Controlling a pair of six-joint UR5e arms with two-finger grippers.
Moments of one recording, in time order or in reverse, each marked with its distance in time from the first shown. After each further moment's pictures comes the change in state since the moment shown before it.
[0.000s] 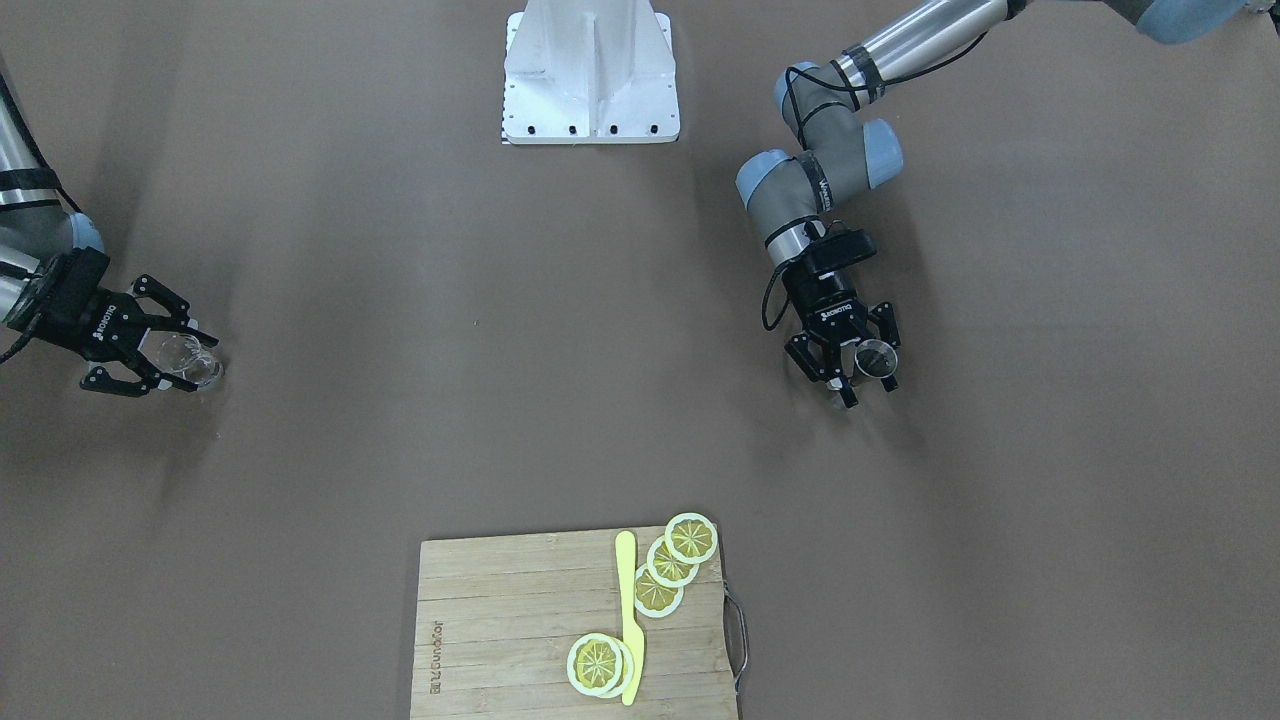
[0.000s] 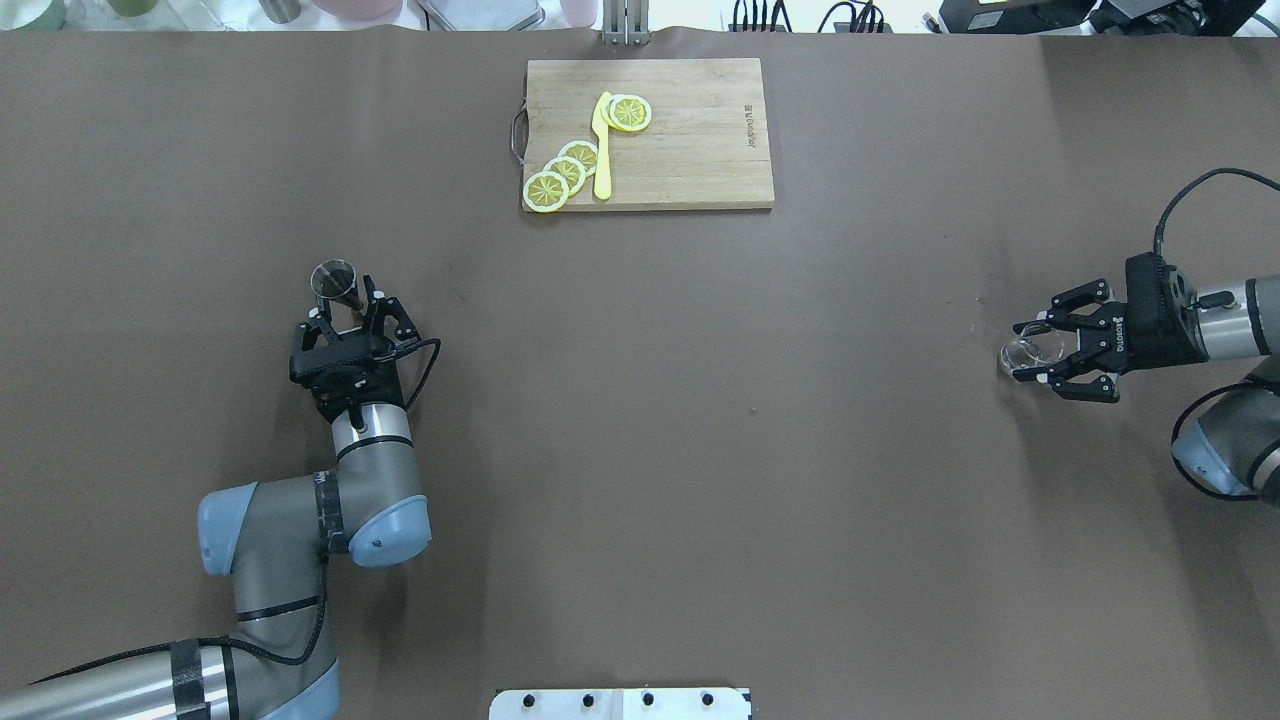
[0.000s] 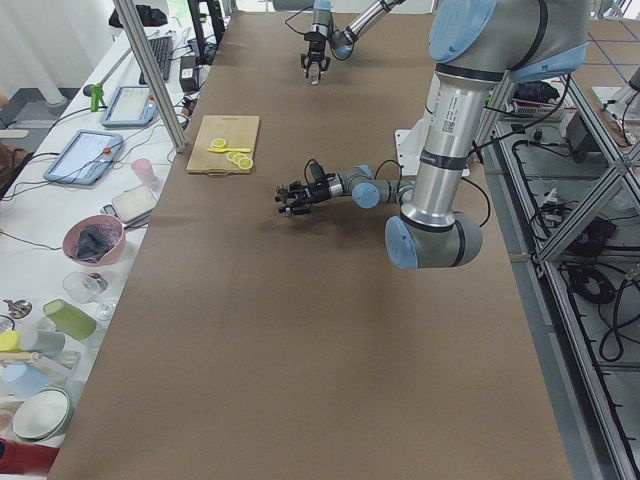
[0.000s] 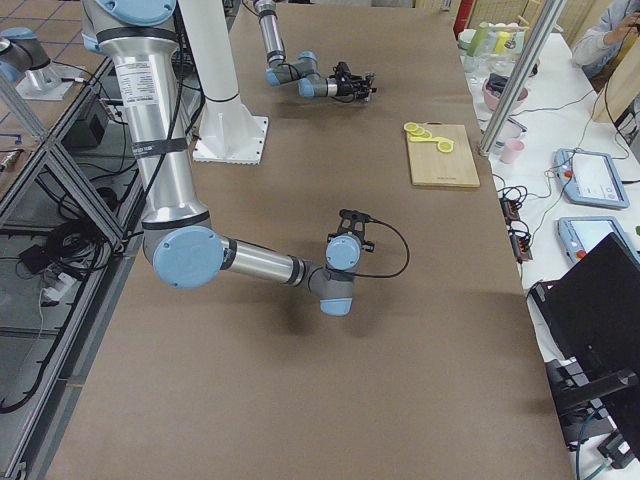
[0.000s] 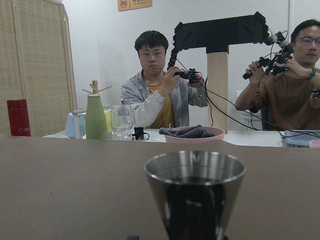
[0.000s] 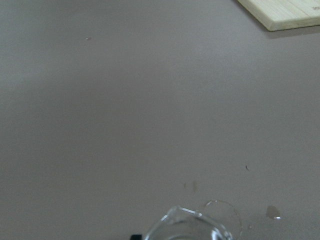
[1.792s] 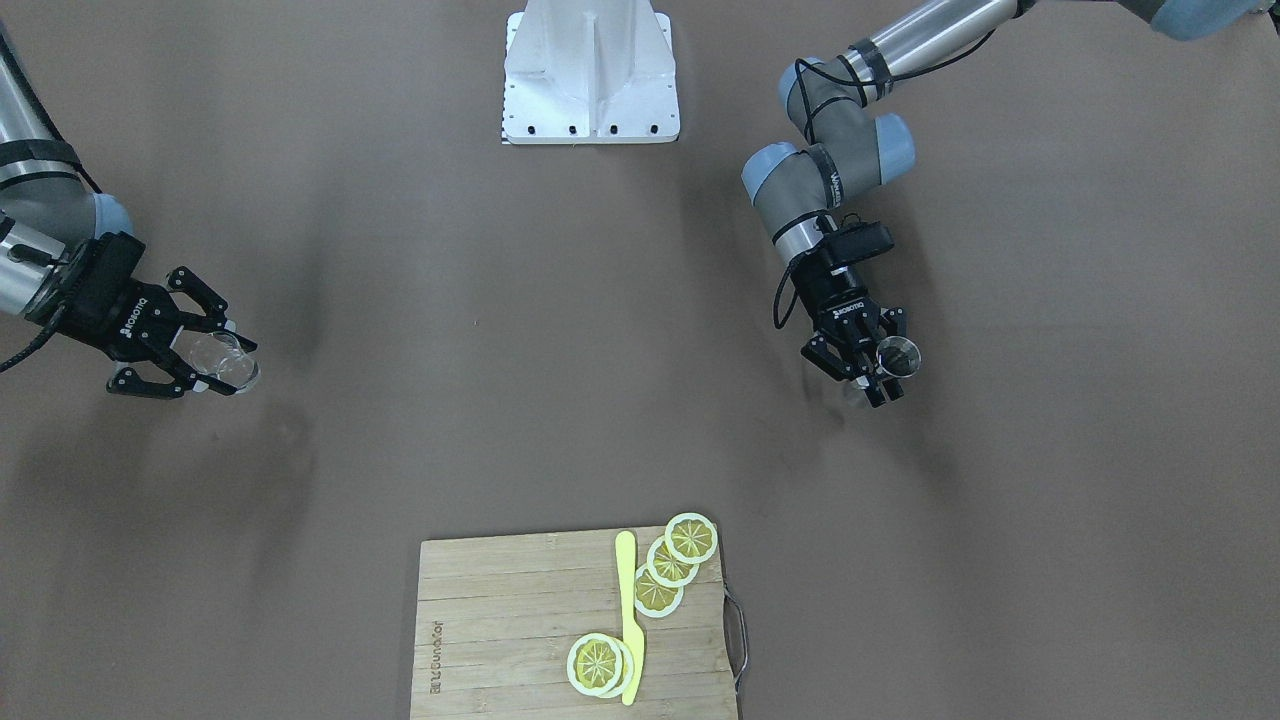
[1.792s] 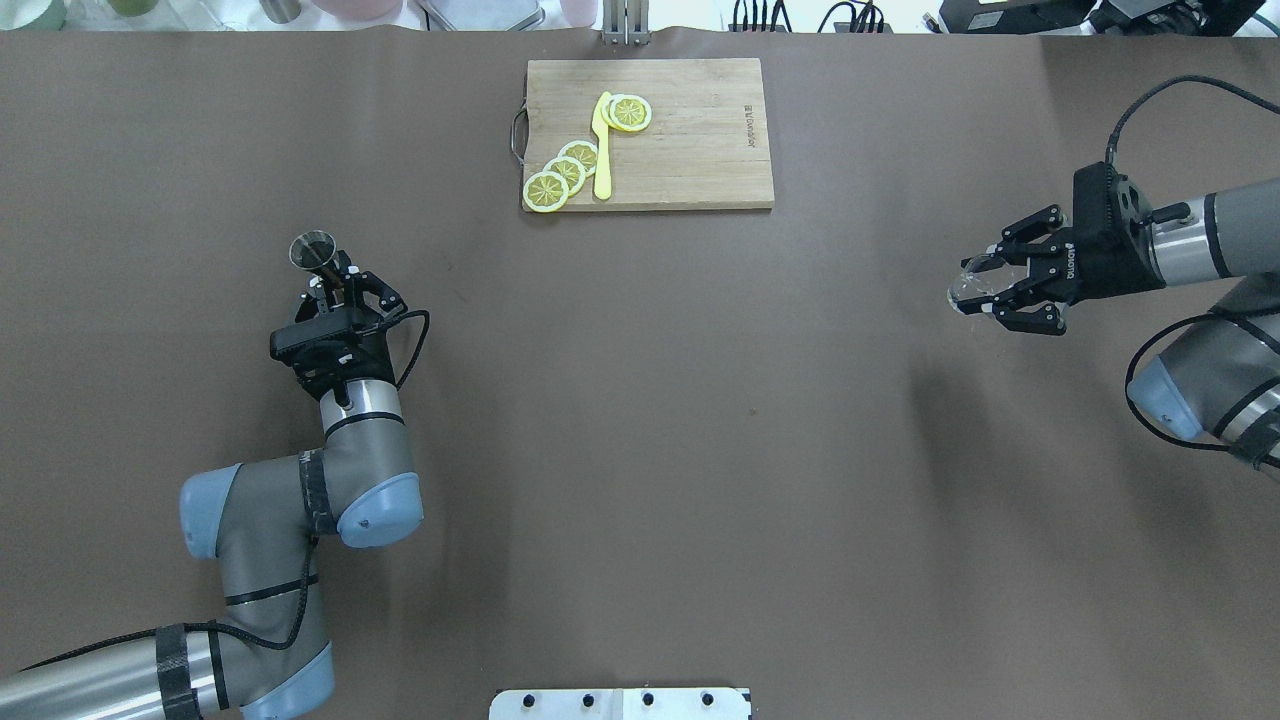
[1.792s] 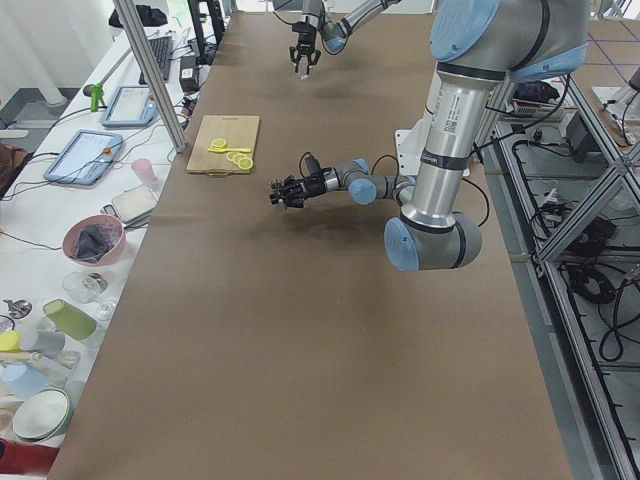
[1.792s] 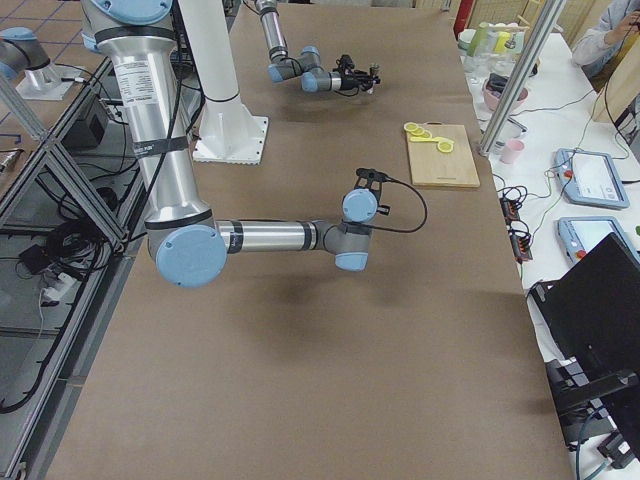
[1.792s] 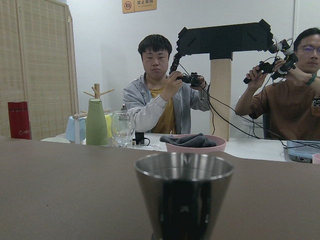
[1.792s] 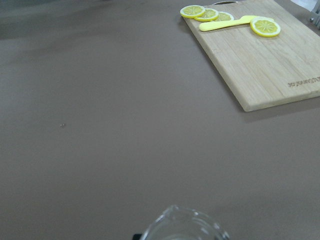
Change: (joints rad) left arm -0.036 0.014 -0.063 -0.009 -0.004 0.000; right arm 0.030 0.037 0.333 -0.401 -0.022 -0.004
